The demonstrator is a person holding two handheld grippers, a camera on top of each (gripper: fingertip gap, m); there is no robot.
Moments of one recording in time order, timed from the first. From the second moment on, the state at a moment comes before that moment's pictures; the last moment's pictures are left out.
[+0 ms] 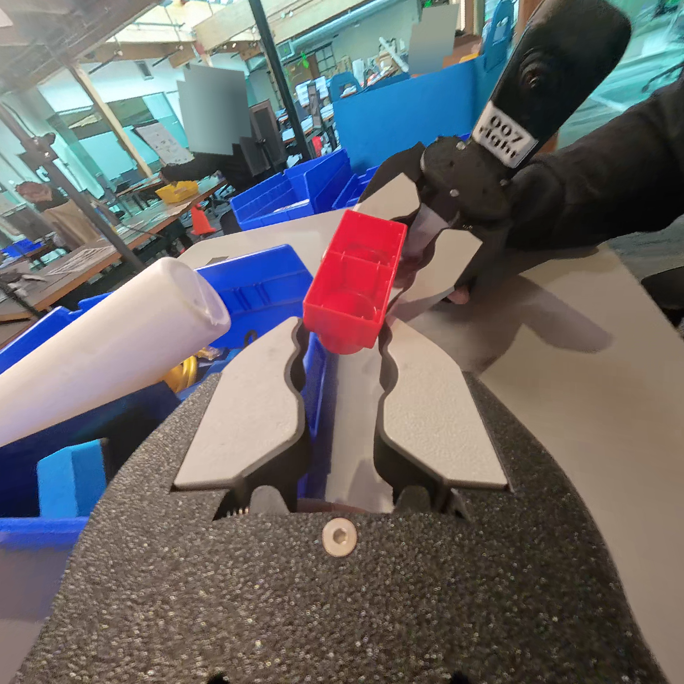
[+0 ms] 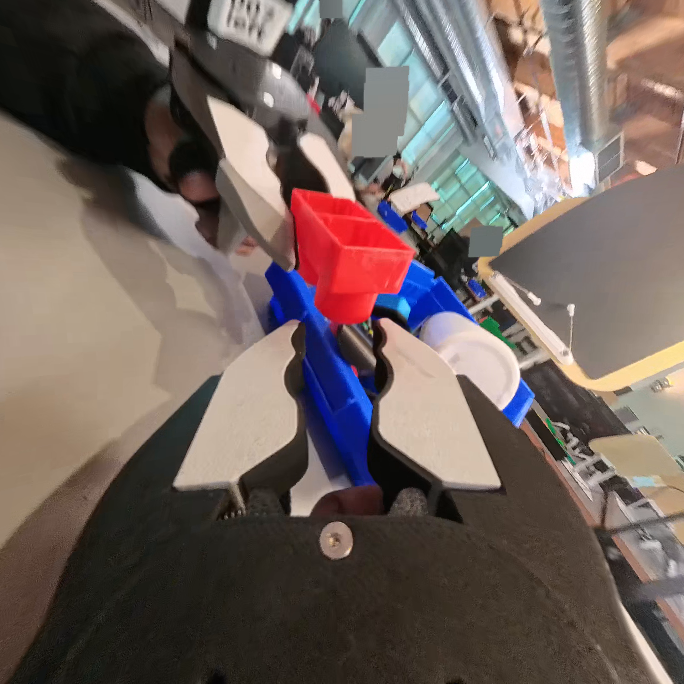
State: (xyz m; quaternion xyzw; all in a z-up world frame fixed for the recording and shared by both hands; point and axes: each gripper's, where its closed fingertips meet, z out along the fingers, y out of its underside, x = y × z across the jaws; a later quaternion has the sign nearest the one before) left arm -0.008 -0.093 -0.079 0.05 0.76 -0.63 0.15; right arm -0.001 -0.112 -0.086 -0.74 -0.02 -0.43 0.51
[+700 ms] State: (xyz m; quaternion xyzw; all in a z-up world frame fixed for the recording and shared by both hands) left arm 0.000 -0.099 -0.118 0.12 0.80 -0.49 0.31; right arm 0.002 -0.110 -0.121 -0.81 -0.05 -0.42 0.41
